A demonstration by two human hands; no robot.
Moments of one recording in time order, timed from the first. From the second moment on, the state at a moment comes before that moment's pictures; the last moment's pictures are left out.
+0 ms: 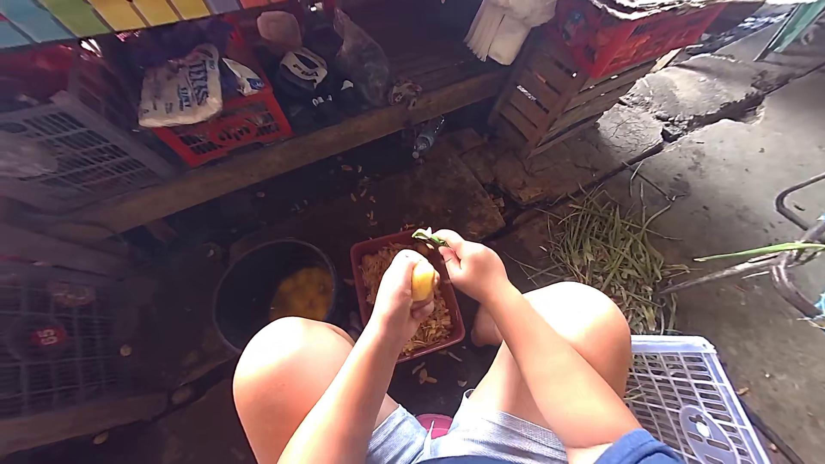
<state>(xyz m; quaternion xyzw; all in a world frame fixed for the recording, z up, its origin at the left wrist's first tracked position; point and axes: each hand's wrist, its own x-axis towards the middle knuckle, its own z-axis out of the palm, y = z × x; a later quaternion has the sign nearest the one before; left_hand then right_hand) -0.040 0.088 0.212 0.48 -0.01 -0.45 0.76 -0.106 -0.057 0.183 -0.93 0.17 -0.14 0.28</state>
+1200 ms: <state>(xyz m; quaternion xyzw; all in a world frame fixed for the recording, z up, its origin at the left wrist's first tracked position) -0.027 0.085 0.207 0.37 0.13 -0.44 0.81 -0.113 -0.013 0.176 -0.89 0.01 -0.29 0.34</state>
